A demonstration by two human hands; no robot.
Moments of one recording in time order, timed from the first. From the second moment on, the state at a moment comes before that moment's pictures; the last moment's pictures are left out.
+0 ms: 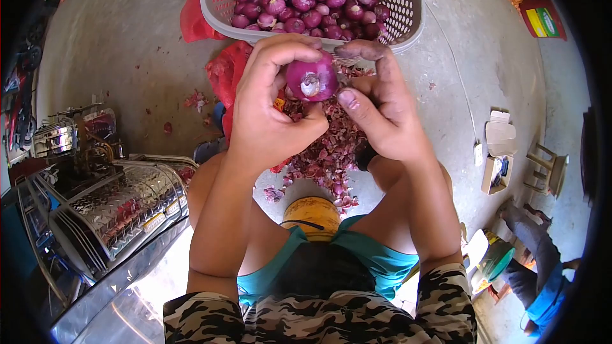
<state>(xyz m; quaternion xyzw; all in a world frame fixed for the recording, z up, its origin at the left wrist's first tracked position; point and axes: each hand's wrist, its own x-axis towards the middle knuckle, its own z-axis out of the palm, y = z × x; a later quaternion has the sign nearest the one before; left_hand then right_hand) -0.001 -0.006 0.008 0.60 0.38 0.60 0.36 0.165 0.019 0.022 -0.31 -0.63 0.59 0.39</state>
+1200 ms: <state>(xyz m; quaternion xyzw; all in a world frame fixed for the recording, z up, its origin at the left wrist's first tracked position) 0.000 -0.006 0.004 0.62 0.34 0.61 0.35 0.168 0.023 0.024 -0.32 -0.55 0.68 0.37</state>
